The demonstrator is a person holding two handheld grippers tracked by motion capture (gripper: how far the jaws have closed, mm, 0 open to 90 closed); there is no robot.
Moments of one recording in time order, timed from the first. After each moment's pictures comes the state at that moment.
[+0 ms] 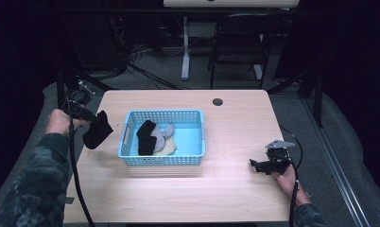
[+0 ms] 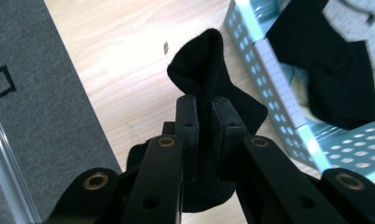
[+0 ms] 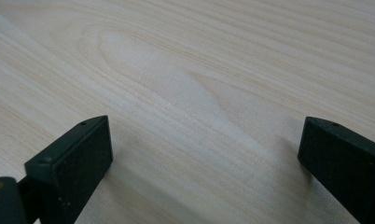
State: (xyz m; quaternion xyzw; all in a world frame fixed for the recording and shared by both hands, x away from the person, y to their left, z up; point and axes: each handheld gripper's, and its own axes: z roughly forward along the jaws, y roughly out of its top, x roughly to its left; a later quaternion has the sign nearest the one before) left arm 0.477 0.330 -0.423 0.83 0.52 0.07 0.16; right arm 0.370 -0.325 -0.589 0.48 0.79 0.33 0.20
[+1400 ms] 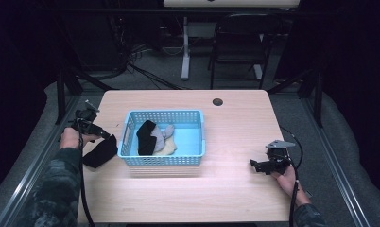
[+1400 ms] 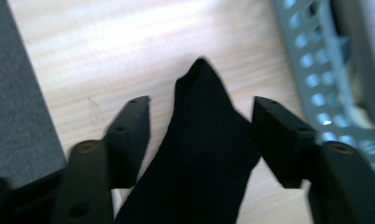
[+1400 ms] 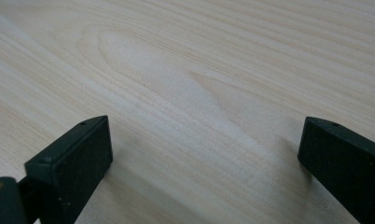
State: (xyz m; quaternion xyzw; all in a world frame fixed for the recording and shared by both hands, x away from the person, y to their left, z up) left arm 0.477 0.337 -0.490 0.80 0.58 0.04 0.18; right arm 0.370 -0.324 -0.589 0.48 0.79 0.33 0.20
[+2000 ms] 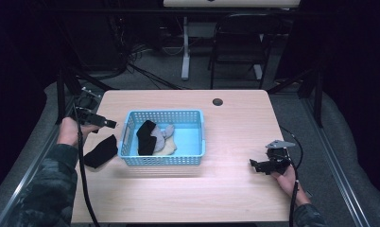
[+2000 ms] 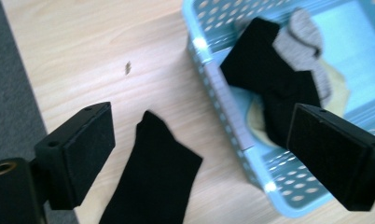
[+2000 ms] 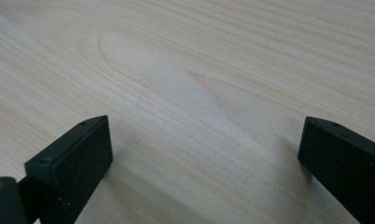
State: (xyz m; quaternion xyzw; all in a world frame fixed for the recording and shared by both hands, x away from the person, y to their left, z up) left arm 0.454 0.297 -0.422 0.81 0.52 0.08 0.24; right arm 0.370 -0.324 -0.589 0.48 0.79 0.33 0.20
